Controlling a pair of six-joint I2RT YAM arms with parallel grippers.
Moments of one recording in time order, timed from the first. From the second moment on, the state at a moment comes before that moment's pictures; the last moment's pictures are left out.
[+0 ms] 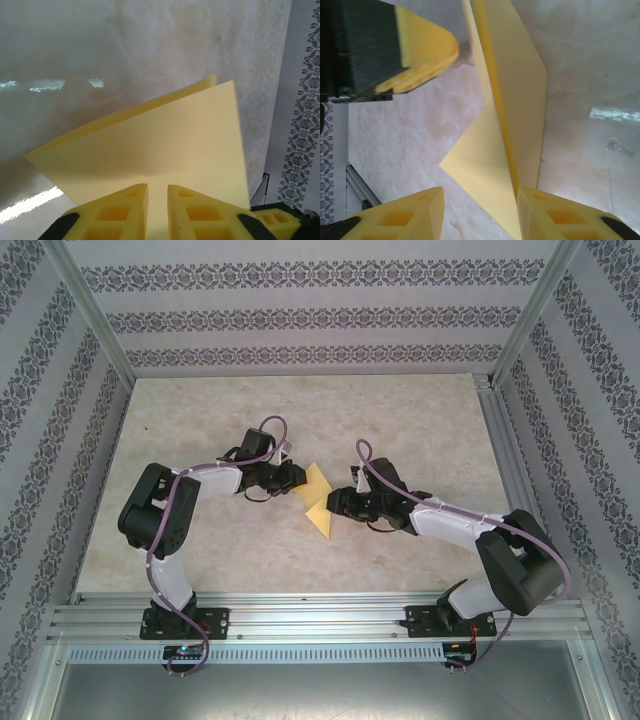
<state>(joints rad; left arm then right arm) -0.41 1.86 1.01 -0.04 0.67 -0.78 0.60 1.45 0.66 0.01 -0.42 0.77</state>
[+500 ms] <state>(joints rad) -0.43 1.96 1.02 -0.02 0.67 -0.79 0.63 1.57 0.69 0.00 -0.43 0.71</state>
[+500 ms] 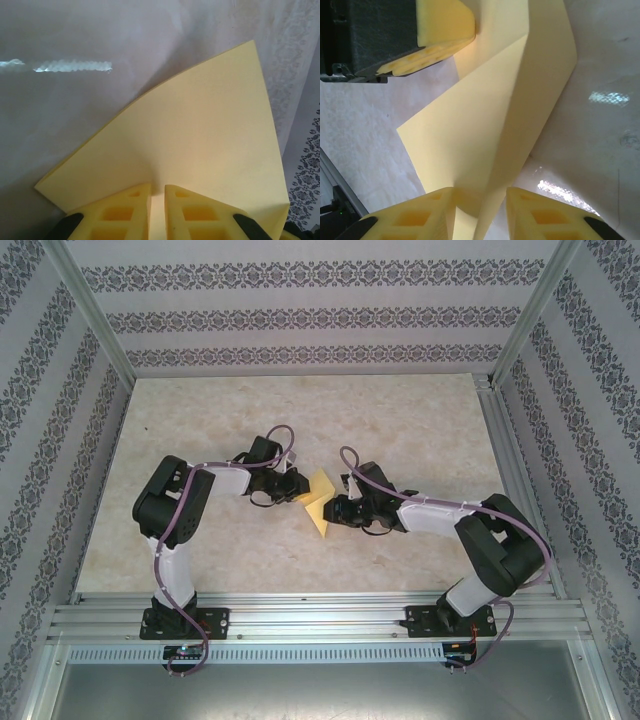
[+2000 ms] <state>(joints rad) -0.52 1.77 0.94 0.06 0.60 -1.15 0.85 1.63 0.72 -0.09 -0.03 0.39</state>
